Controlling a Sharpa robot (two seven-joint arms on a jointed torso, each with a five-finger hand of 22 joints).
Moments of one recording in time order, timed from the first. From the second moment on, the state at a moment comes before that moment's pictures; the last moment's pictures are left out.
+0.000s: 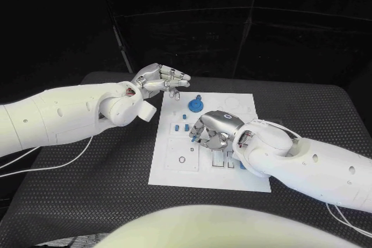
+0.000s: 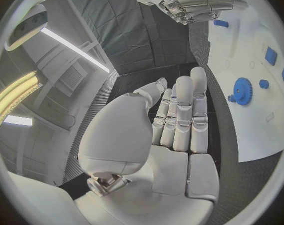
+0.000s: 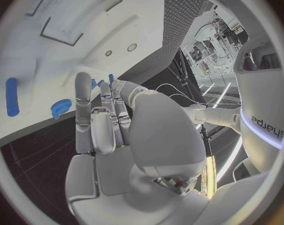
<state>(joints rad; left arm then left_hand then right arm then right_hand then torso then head) 1.24 -0.86 -0.15 1.42 -0.15 -0.09 0.38 1.37 -0.08 0.40 0.00 0.09 1.00 0.20 0.13 0.07 1.08 0.12 0.24 0.07 1.21 0.03 0.98 0.43 0.17 1.16 0.12 0.60 0.72 0.98 -0.64 0.03 1.66 -1.65 -0.22 -0.16 1.45 -0.10 0.50 0.02 0.24 1.11 0.15 0.08 0.07 1.20 0.08 0.13 0.06 1.46 0.00 1.40 1.19 0.17 1.10 0.09 0.96 0.58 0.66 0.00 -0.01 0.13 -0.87</state>
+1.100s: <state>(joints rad) 1.24 -0.85 -0.15 1.42 -0.15 -0.08 0.38 1.34 -0.08 0.37 0.02 0.09 0.99 0.20 0.13 0.07 1.08 0.12 0.24 0.07 1.21 0.03 0.98 0.43 0.17 1.16 0.13 0.59 0.71 0.97 -0.60 0.01 1.61 -1.69 -0.16 -0.16 1.44 -0.11 0.50 0.02 0.24 1.11 0.16 0.08 0.07 1.20 0.08 0.13 0.06 1.46 0.00 1.40 1.18 0.17 1.09 0.10 0.96 0.58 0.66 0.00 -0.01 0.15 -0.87</state>
